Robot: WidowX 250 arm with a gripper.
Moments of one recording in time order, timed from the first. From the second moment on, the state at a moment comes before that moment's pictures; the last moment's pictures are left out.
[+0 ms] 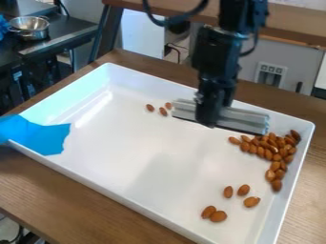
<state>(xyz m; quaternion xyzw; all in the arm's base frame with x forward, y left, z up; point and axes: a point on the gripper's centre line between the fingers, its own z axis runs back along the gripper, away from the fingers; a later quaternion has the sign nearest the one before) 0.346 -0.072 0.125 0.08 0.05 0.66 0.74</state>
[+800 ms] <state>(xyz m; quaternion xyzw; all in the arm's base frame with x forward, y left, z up) 0.270 -0.076 0.071 0.15 0.01 0.60 0.79</state>
